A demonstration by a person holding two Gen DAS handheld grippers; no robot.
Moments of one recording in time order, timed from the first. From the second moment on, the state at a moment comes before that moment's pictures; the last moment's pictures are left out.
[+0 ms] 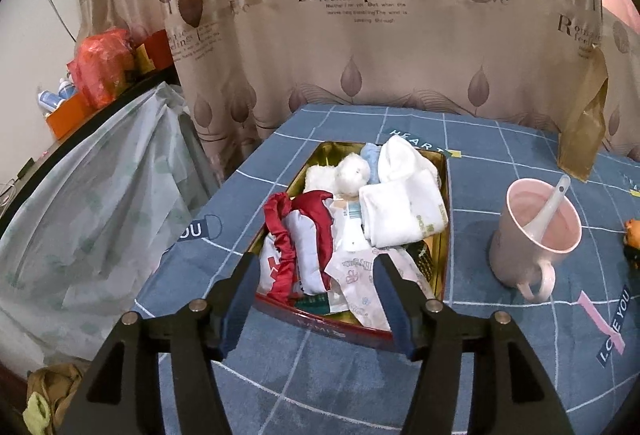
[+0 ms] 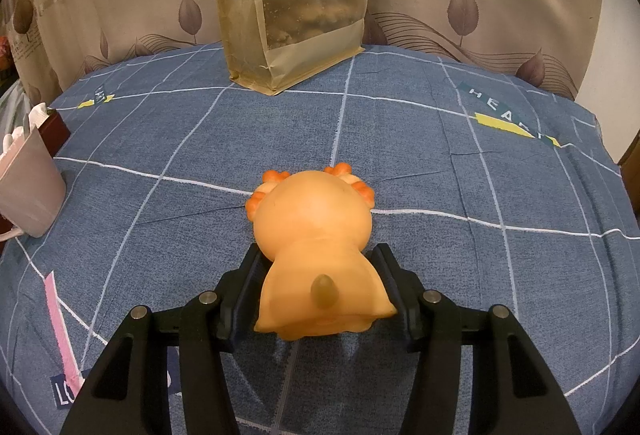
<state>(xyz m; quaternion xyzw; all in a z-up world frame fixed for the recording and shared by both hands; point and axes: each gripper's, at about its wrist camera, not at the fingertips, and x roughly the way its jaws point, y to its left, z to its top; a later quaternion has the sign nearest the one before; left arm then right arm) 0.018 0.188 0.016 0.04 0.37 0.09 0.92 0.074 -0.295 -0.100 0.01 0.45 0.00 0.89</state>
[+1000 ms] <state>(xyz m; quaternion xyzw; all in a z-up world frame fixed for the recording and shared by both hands) 0.026 0.225 0.002 0.00 0.40 0.14 0.90 0.067 -0.139 0.010 -0.03 0.36 0.13 0.92</state>
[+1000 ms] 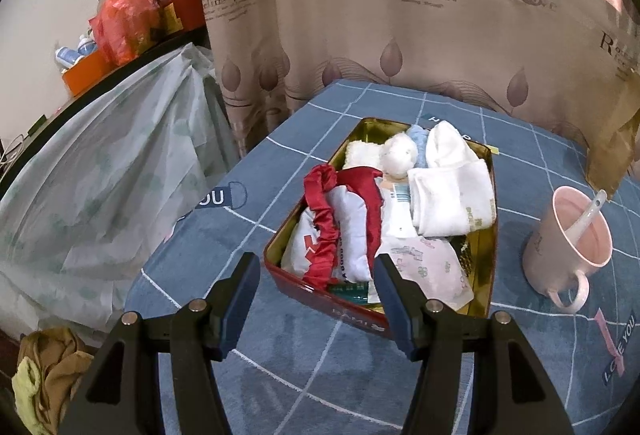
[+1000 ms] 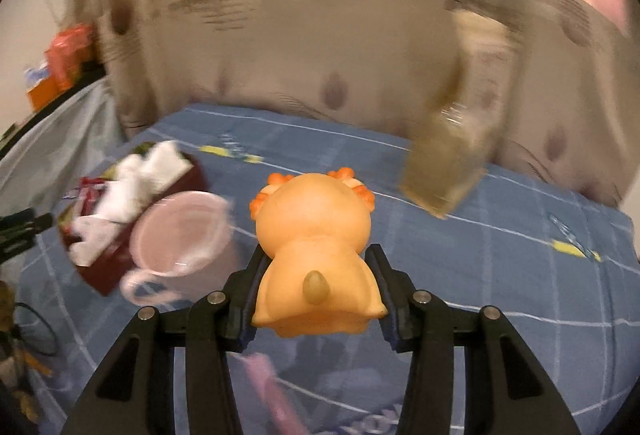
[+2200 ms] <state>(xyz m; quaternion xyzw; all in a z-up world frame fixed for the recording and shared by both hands) 0.026 0.244 0.004 -0.03 0.40 0.16 0.90 0.106 0.100 -0.034 -0.12 0.40 0.31 0.85</state>
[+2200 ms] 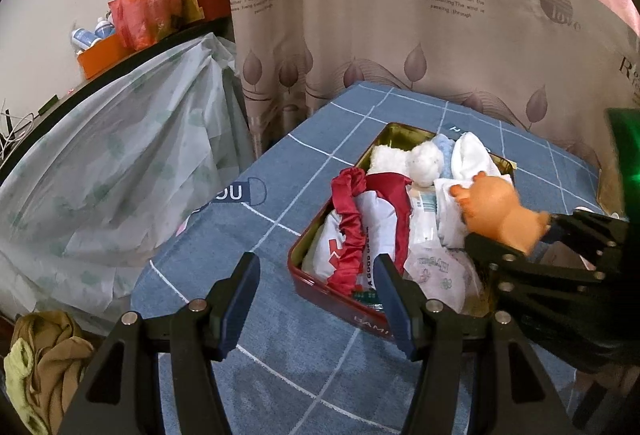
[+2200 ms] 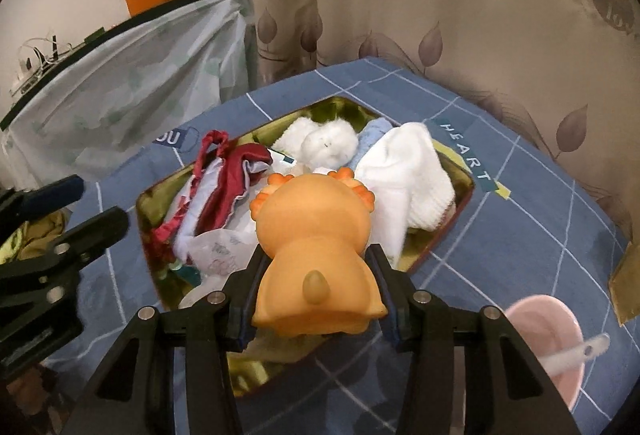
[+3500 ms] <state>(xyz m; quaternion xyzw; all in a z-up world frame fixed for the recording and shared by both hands) 0.025 0.240 0.003 -0.03 0.40 0.16 0.90 0.065 0.064 0.007 -0.09 0.34 0.26 0.90</state>
